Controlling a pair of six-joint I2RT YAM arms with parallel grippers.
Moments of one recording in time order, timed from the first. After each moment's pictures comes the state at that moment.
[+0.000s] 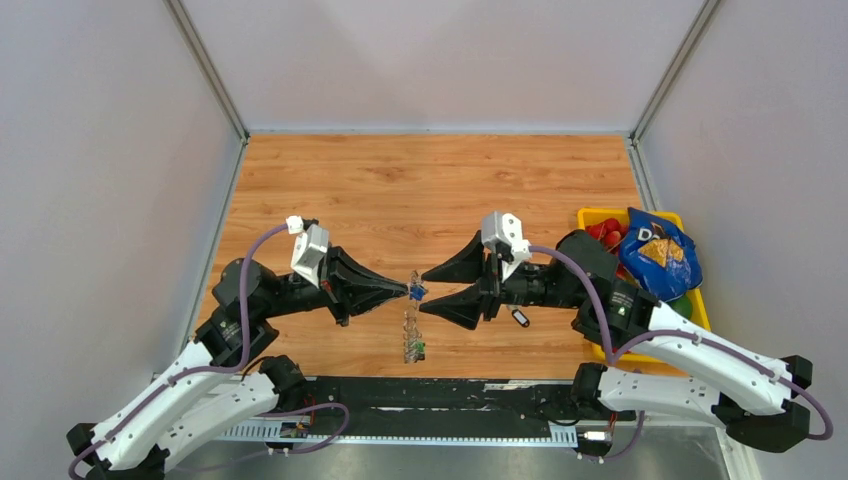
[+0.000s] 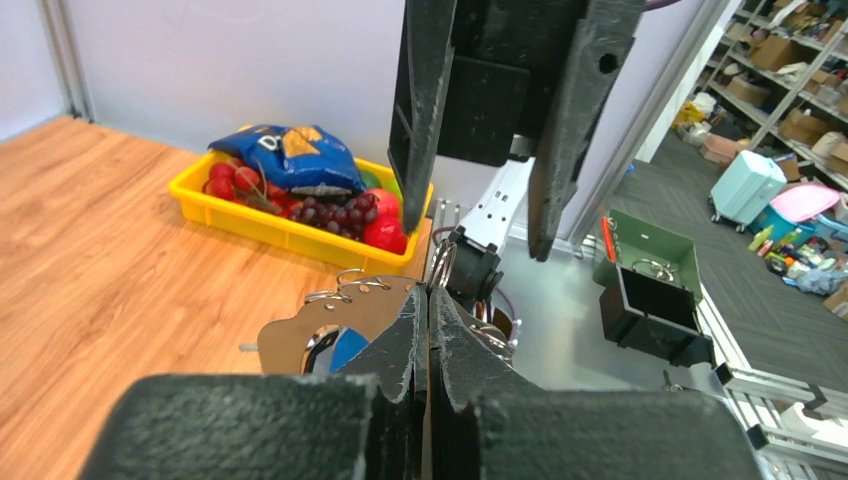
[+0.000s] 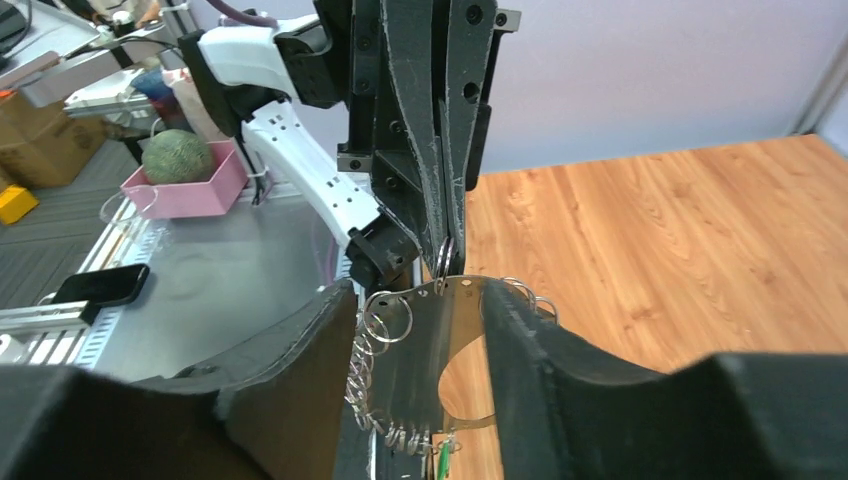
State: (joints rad) left arm -0.80 0.57 0.74 0.11 0.62 -0.41; right arm 1.12 0.90 1.05 -0.05 -0.41 0.14
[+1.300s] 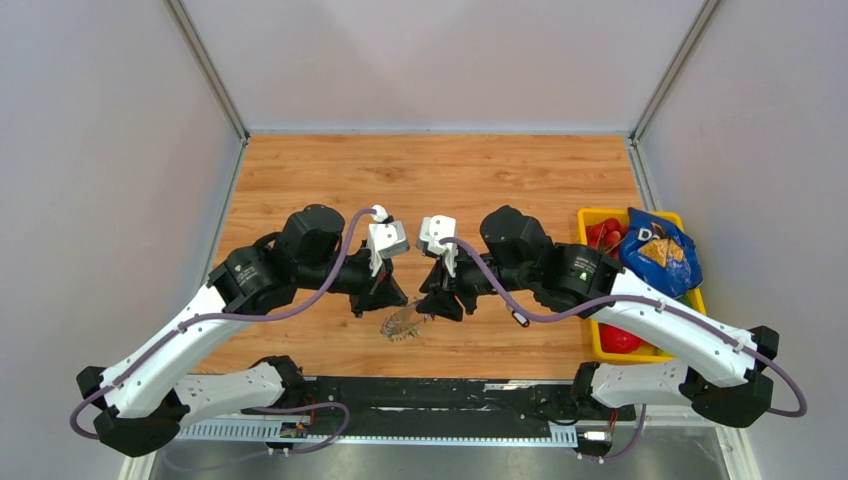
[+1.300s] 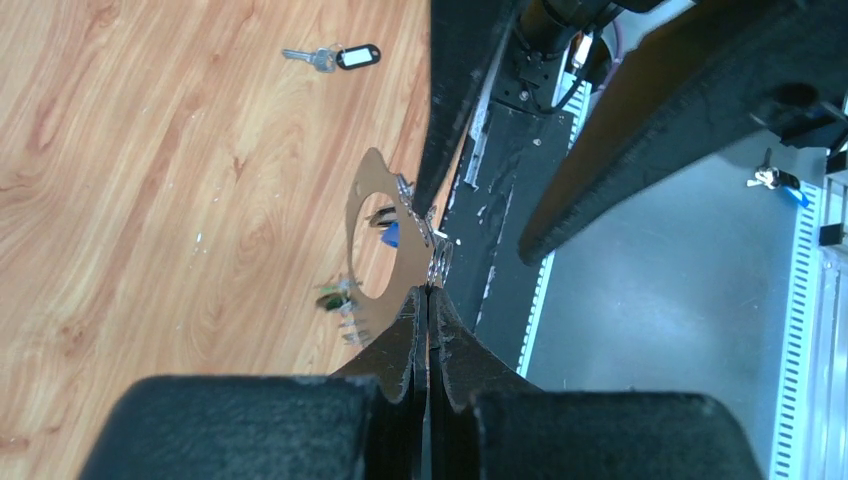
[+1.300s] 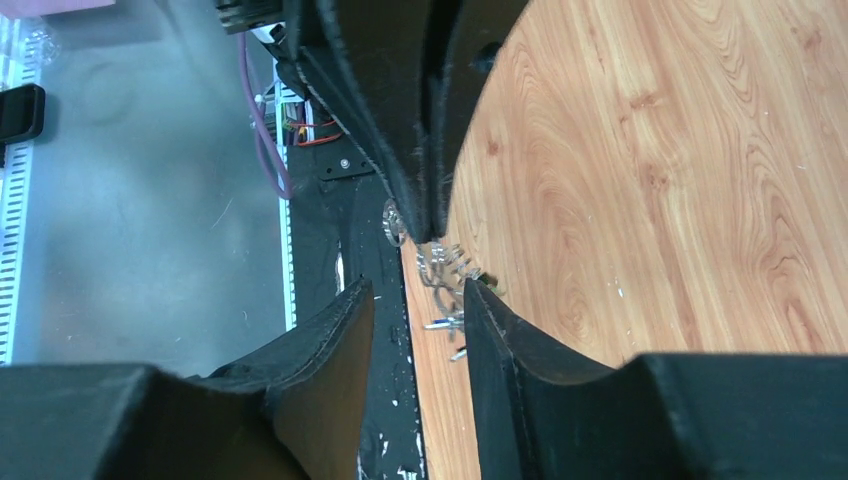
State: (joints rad) left arm -0.87 0.97 1.24 -0.86 0.50 0.01; right arm 1.11 1.16 1.34 -0.66 -0.35 -0.04
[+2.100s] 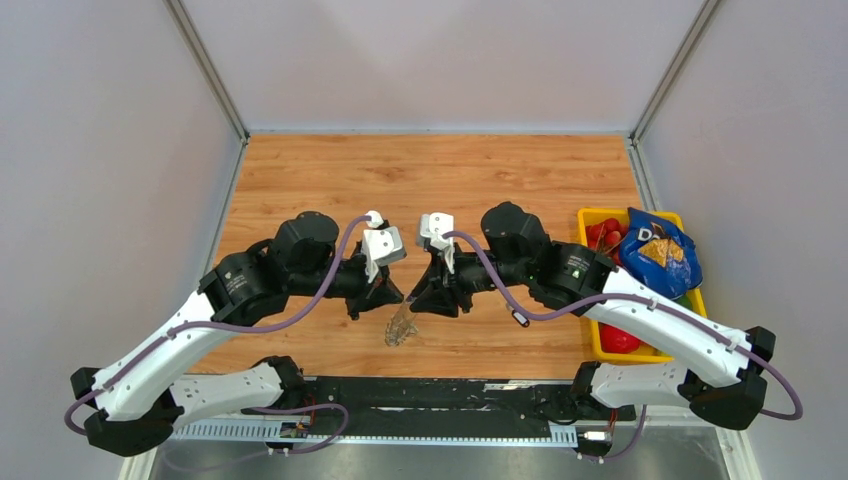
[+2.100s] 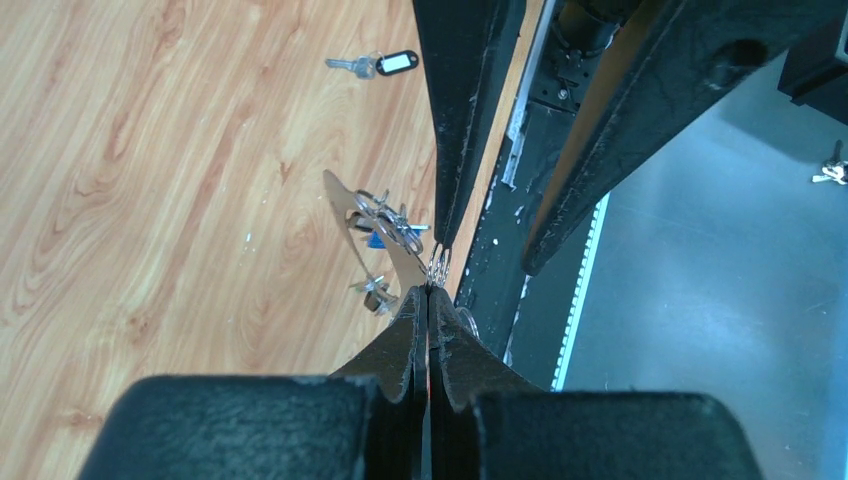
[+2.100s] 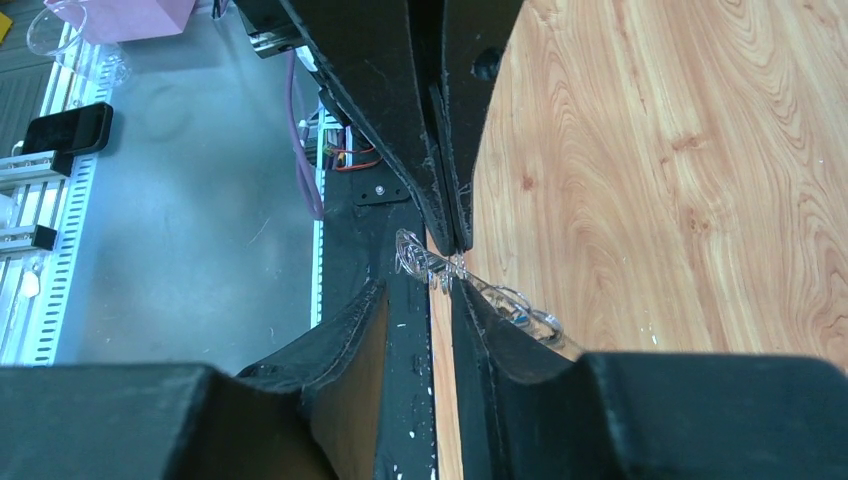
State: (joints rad) left arm -0.94 0.94 1.26 -0.88 0.37 0.06; right arm 1.06 1.16 1.29 -0.53 -0.50 -0.01
